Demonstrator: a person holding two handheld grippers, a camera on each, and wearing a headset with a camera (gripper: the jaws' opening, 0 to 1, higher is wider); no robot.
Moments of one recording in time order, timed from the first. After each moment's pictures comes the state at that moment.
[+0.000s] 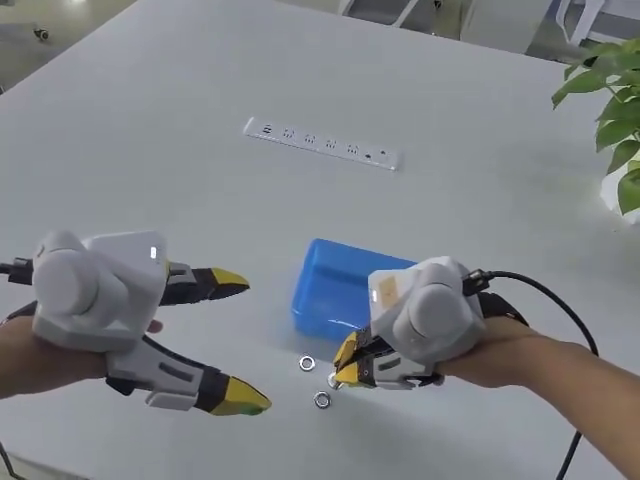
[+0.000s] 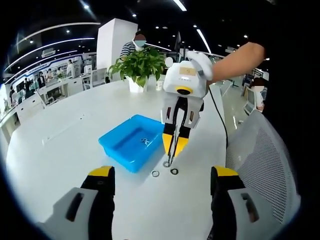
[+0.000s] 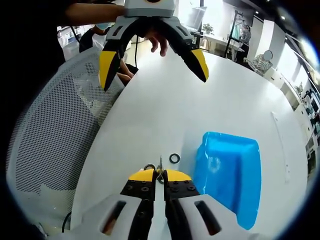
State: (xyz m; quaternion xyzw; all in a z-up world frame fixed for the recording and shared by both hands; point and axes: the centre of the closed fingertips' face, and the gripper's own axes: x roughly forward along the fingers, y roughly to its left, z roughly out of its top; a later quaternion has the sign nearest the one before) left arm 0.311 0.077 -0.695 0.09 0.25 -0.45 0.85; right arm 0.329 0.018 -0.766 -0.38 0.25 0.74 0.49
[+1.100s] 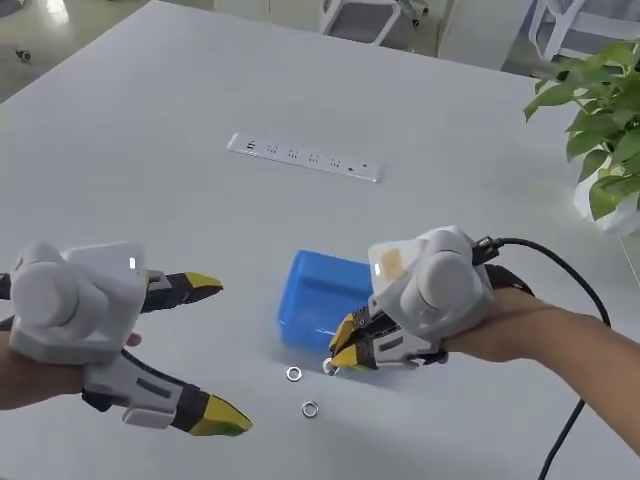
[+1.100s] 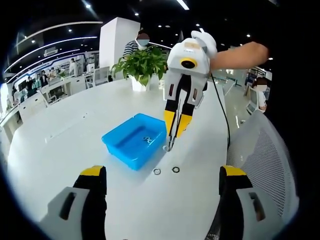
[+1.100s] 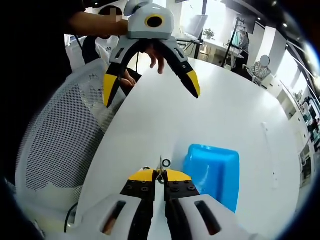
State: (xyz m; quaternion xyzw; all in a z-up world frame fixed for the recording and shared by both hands) left arm 0.307 0.083 -0.692 0.09 0.25 -0.44 0.86; right arm 0.339 0.017 -0.714 -0.39 0.23 0.74 0.50
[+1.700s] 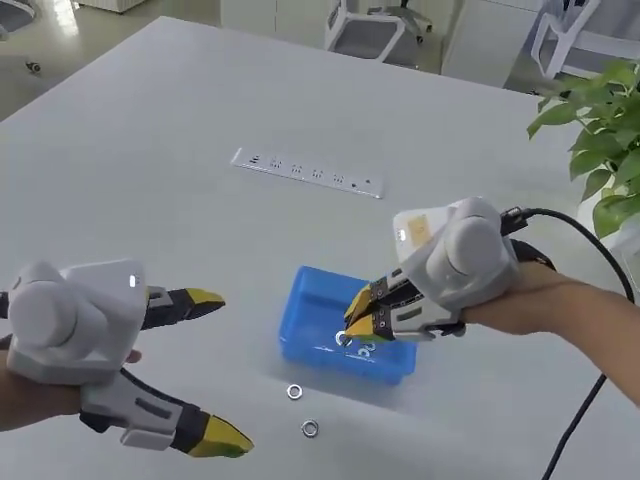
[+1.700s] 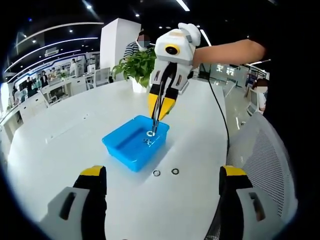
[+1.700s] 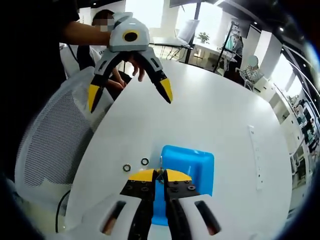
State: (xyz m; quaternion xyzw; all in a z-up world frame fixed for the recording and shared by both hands) left arm 0.309 0.083 -0.689 0.09 0.25 -0.43 0.86; right arm 0.386 0.022 -0.691 -0.39 0.21 0.73 0.52
